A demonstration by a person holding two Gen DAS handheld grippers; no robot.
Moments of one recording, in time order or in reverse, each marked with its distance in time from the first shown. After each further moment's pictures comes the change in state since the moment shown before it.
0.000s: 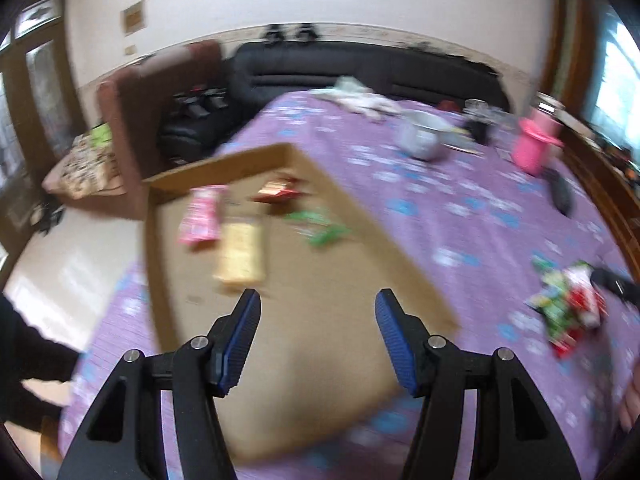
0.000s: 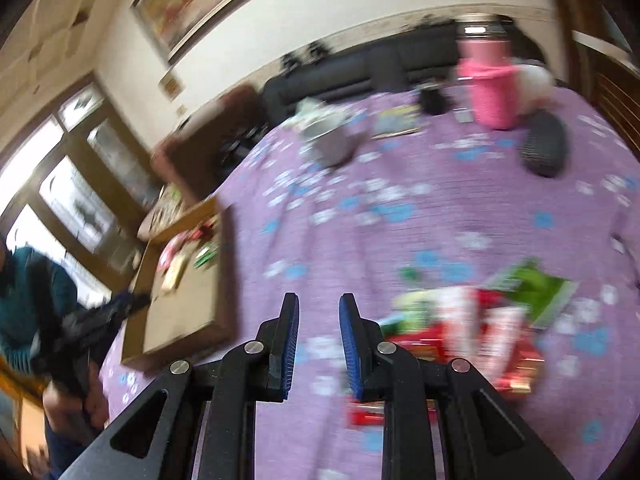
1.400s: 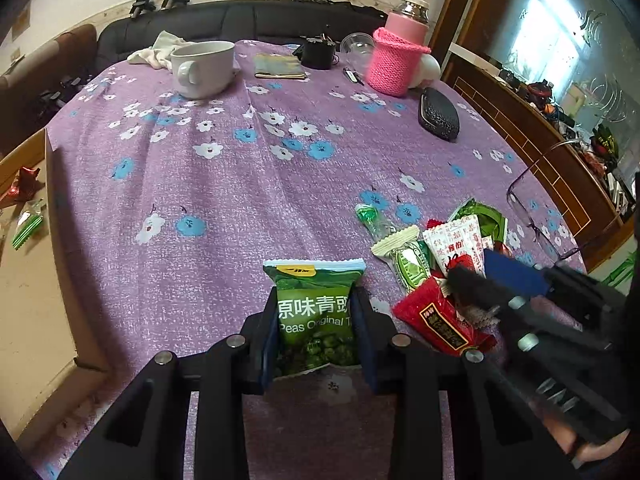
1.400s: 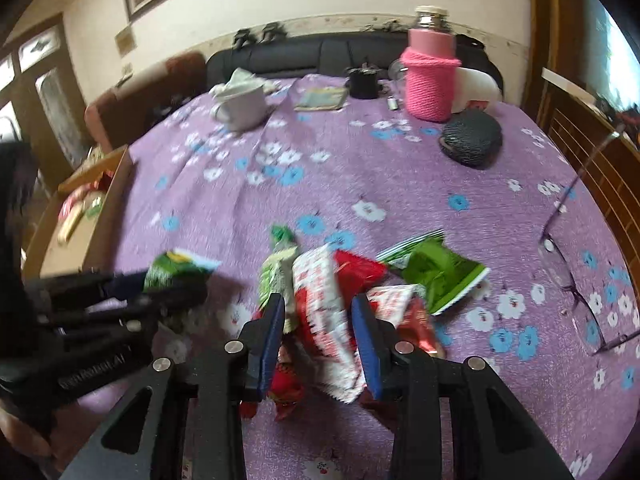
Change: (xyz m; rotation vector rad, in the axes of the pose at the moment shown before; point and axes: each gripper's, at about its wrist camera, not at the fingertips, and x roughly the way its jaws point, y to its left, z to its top) left arm 0.087 -0.179 -0.008 0.136 0.156 -0.321; right arm 0.036 -0.016 -0.031 -0.216 0.077 -0.318
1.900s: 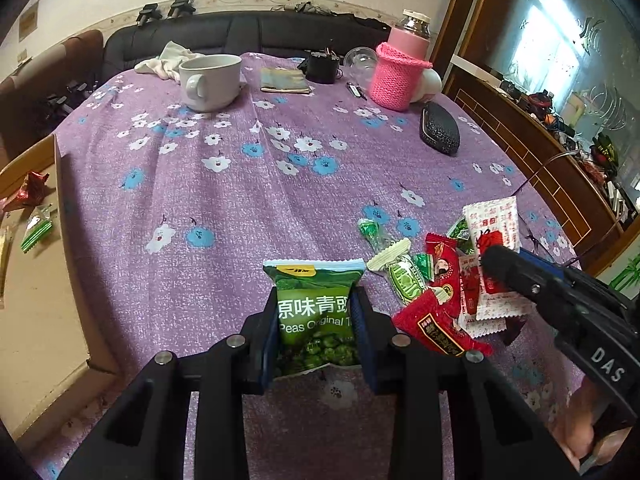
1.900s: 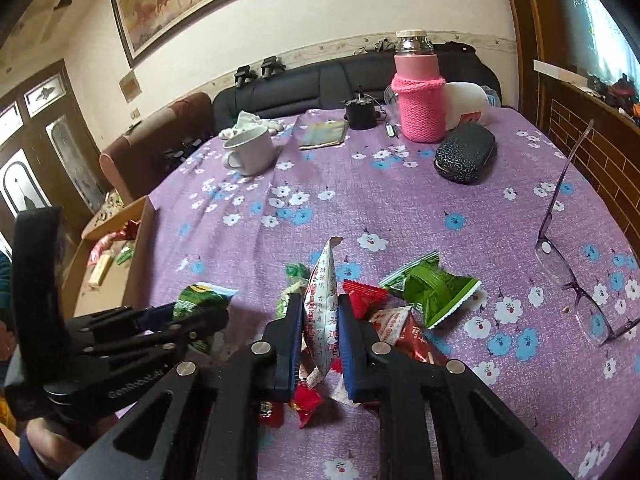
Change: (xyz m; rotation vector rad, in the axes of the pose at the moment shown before) left arm -0.008 0.000 0.000 -0.006 -0.048 0.015; right arm -0.032 -0.017 0.008 0.129 -0.115 0.106
